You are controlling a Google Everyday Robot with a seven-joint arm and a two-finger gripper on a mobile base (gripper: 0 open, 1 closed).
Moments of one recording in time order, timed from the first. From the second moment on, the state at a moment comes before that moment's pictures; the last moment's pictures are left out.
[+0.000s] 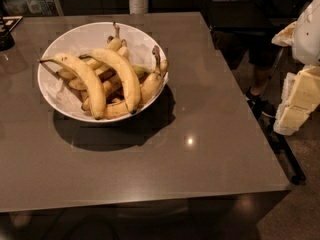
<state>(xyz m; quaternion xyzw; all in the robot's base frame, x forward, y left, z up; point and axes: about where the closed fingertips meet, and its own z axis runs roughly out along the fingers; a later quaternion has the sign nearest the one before) 0.438 -0.216 0.977 -0.60 0.78 -0.04 0.16</state>
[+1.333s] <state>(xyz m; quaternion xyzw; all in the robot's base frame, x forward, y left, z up) 0.425 -0.124 0.999 -0.67 0.72 -0.10 0.17</state>
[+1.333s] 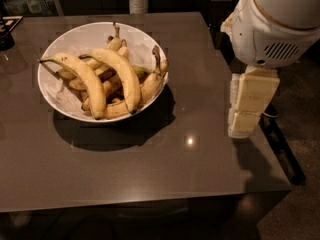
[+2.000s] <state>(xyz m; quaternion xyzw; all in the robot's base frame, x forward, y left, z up) 0.451 -0.071 1.002 -0.65 0.72 -0.18 0.16</state>
